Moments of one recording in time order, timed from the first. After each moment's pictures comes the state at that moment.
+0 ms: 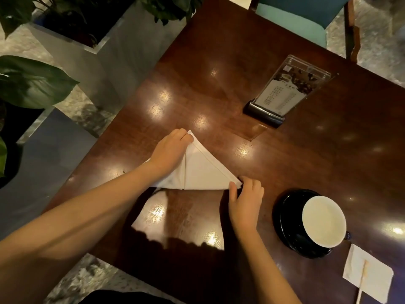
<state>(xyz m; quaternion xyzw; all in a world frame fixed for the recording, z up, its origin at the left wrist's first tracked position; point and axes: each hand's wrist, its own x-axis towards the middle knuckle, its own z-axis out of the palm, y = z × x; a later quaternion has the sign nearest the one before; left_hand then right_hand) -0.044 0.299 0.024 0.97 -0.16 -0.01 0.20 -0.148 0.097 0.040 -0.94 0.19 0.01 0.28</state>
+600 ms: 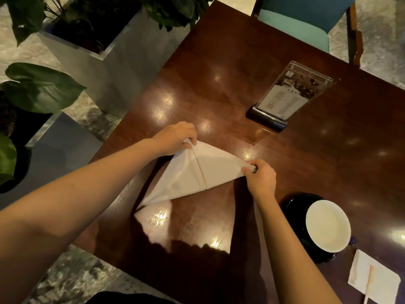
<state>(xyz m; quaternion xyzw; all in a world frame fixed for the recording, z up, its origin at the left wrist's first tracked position) 0.003 0.324 0.044 0.92 -0.27 -0.14 0.24 -0.077 0.071 0.060 -0.92 0.19 0.07 0.32</state>
